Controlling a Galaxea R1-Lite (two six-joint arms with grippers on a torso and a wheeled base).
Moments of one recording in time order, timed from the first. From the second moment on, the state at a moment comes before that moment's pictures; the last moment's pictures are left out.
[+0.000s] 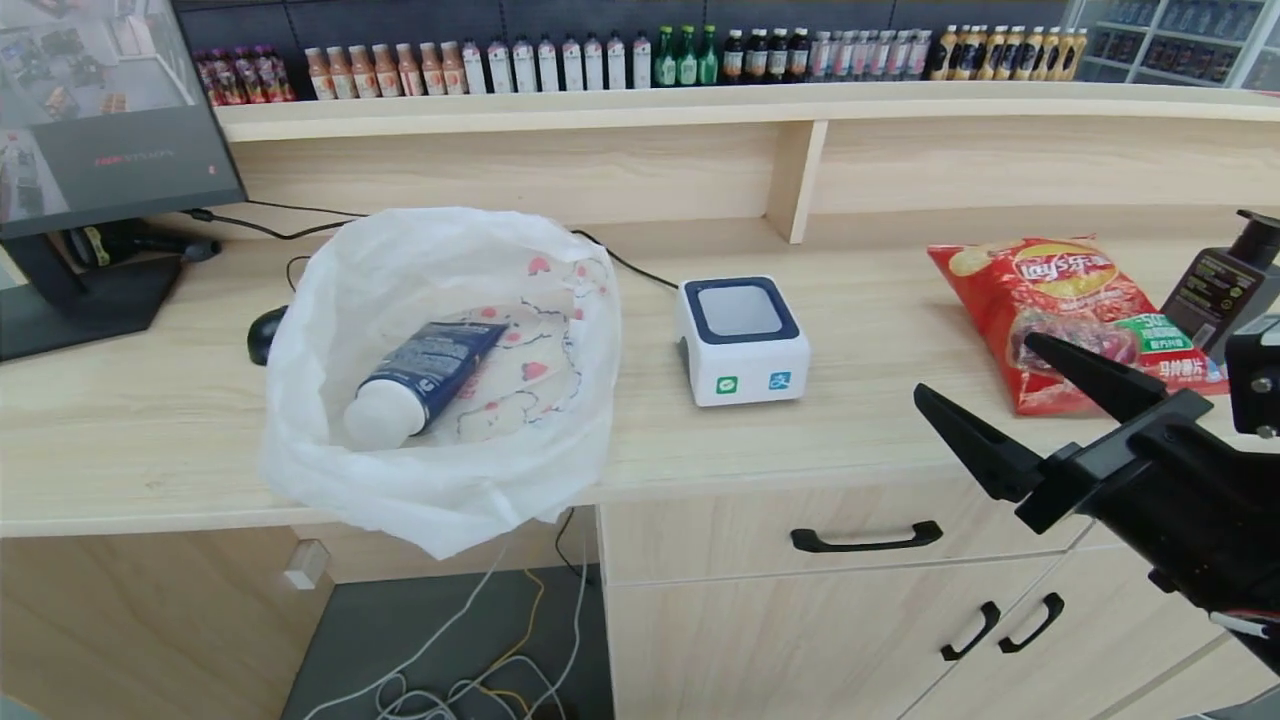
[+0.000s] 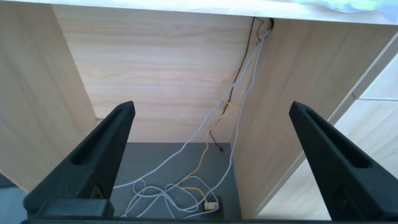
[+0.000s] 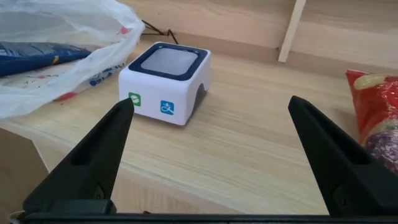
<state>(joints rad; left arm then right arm) 0.00 0.00 0.00 0.00 0.00 -0.01 0.45 1.44 -0.26 -1.42 -0.01 -0.16</state>
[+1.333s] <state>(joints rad) 0.00 0.00 0.00 0.00 0.00 0.00 0.46 1.35 -0.13 -1.41 -0.01 -0.16</state>
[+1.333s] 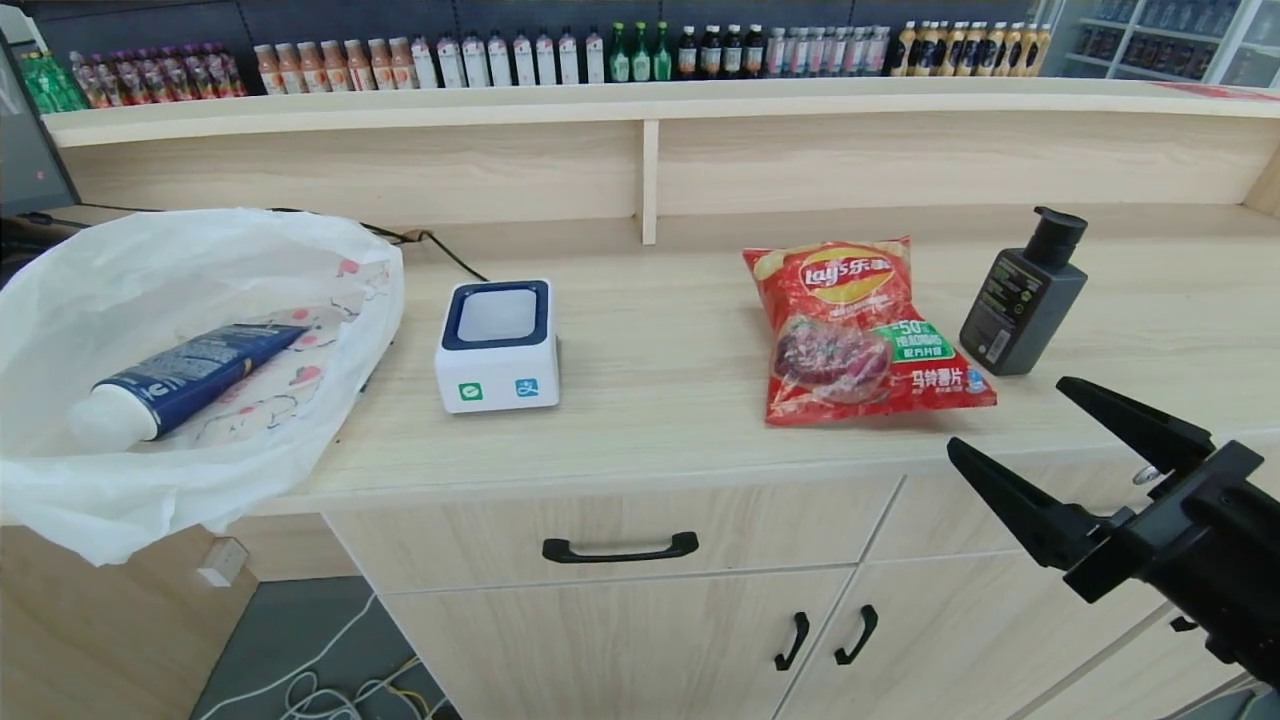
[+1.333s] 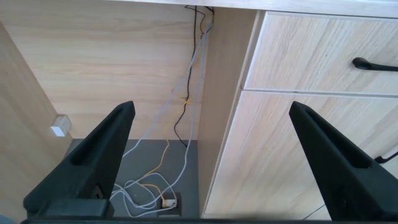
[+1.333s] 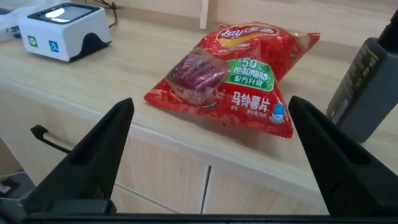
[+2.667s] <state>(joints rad) 0.00 0.00 0.00 0.00 0.00 0.00 0.75 1.44 -0.79 -0.79 -0.20 -0.05</state>
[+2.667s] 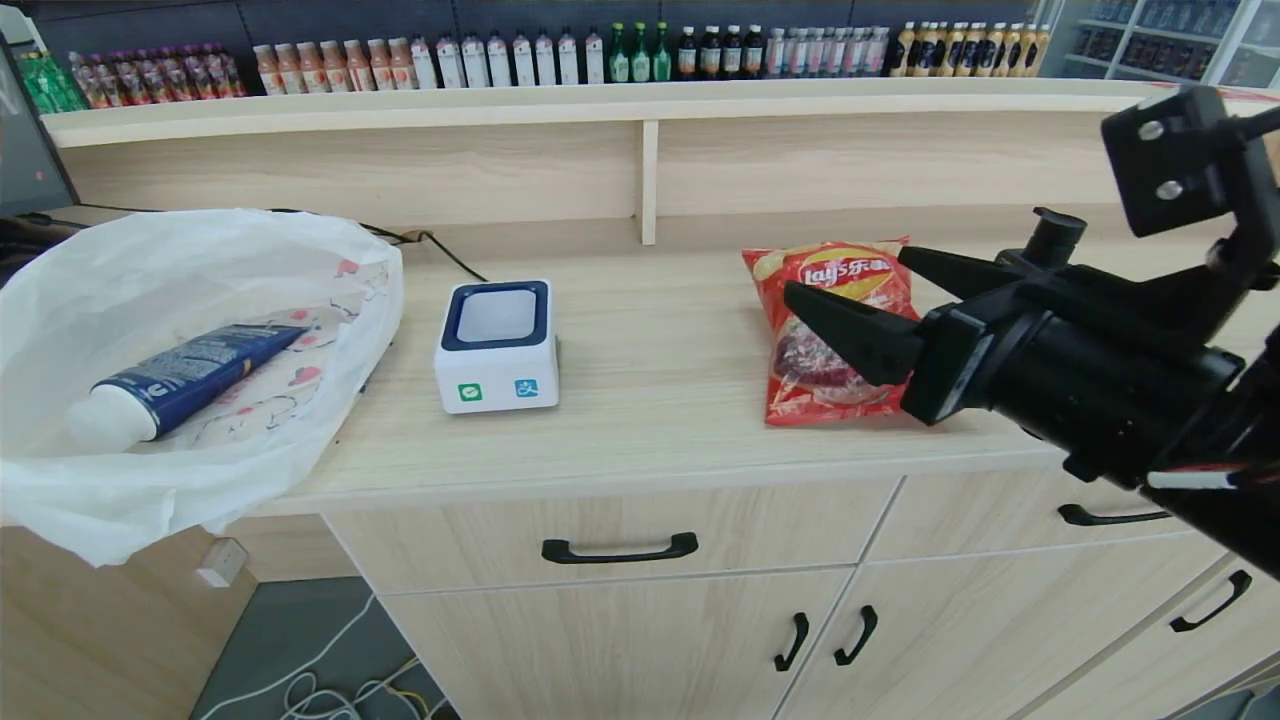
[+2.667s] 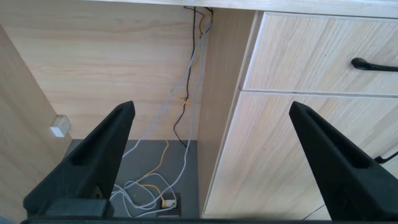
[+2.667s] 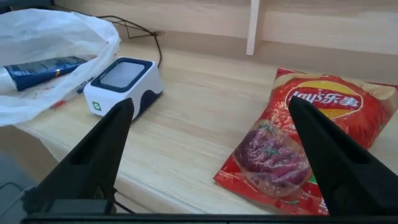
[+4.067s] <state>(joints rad) 0.00 0.00 0.00 0.00 0.00 0.00 0.56 1.70 -1.52 0.22 -0.27 0.14</state>
